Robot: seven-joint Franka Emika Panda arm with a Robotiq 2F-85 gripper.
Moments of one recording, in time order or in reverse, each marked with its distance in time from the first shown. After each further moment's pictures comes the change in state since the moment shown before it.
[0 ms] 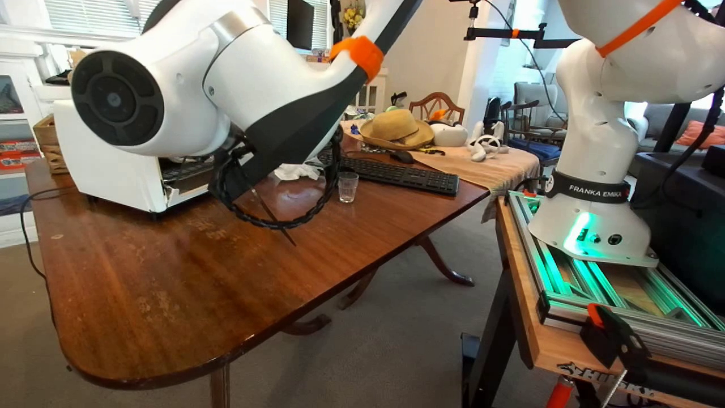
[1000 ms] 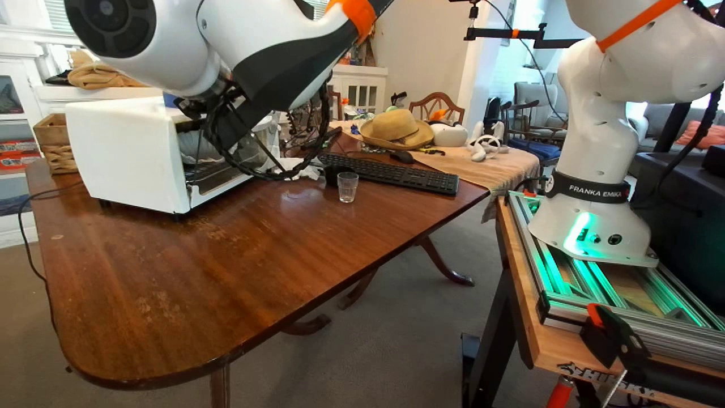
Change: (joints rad) arm -0.054 -0.095 -0.005 -0.006 -0.052 0.062 -0.193
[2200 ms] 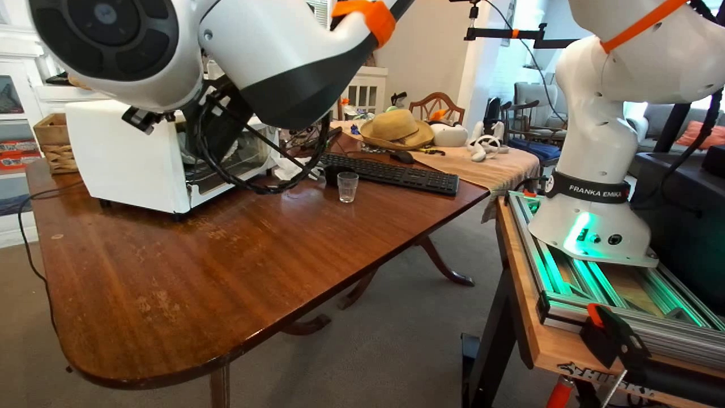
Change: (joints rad) arm 0.089 0.019 0.037 -0.004 -0.177 0.109 -0.177
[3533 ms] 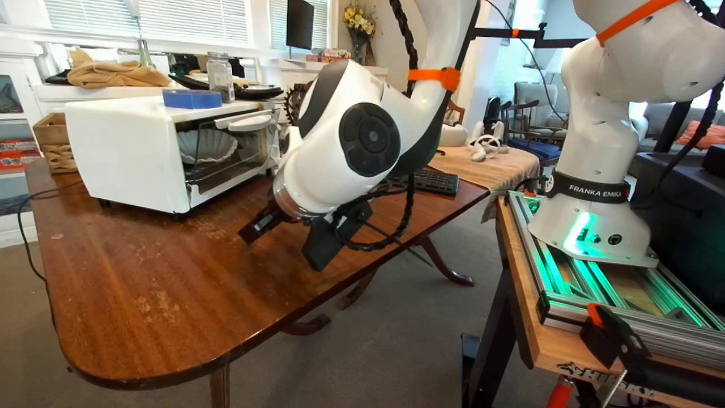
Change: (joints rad) arm -0.183 -0.130 0.048 -0.576 -0.058 0.530 0.787
